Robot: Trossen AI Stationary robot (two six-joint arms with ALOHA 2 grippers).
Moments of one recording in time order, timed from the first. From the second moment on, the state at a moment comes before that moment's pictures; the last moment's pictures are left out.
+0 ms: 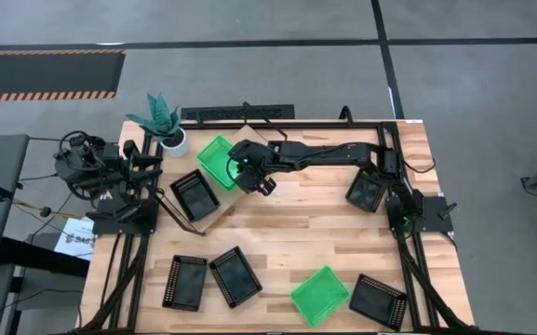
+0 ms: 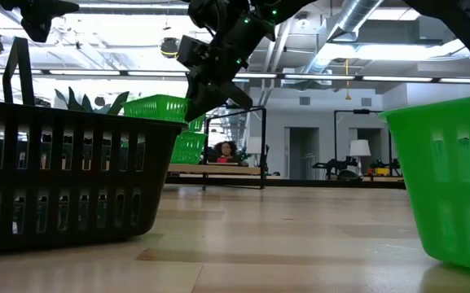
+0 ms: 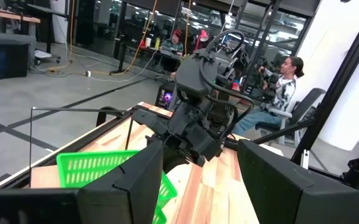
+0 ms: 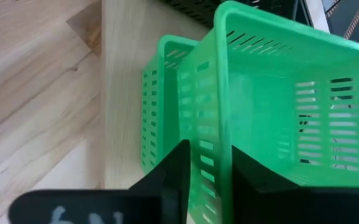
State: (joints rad) left arm -0.93 0.01 0.66 -0.66 -1.14 -0.32; right arm -0.15 2.15 1.88 -0.57 0.08 -1.10
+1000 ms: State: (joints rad) left arm -0.93 0.01 0.66 -0.66 -1.14 -0.32; right arm -0.09 2.14 1.97 -0.69 0.27 -0.84
